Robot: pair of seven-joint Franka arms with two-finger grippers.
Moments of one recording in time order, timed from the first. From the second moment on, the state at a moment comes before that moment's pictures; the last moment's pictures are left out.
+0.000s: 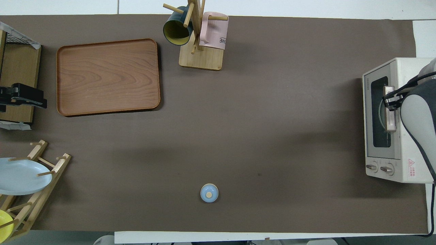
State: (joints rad) left arm -0.16 -0.08 0.04 -1.68 0.01 1.54 -0.10; right arm -0.14 0.02 0.06 -1.87 -0.21 1.76 -0.15
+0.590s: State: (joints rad) left arm -0.16 -0.08 0.04 -1.68 0.01 1.54 -0.10; right arm -0.12 0.01 0.06 -1.95 -0.24 1.84 -0.16
